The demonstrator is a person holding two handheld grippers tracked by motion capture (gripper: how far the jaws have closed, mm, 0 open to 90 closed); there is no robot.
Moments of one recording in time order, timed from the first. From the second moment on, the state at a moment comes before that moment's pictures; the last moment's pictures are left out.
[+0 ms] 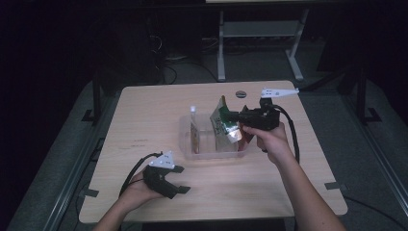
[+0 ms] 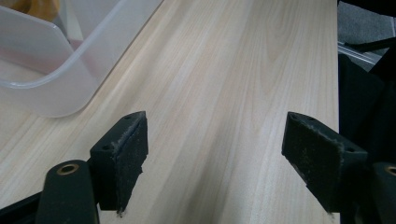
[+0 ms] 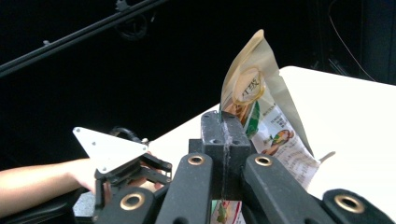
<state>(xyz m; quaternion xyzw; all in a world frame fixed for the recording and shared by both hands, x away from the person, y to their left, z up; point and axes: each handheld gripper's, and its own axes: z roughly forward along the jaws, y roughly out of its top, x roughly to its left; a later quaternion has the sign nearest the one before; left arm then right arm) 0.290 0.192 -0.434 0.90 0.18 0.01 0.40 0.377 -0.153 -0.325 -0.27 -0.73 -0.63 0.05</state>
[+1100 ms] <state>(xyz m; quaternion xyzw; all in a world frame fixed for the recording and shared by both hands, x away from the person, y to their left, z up) 0.289 0.191 -0.439 0.90 0.19 0.00 0.39 0.402 -0.148 -0.354 -0.33 -0.75 -0.58 0.01</state>
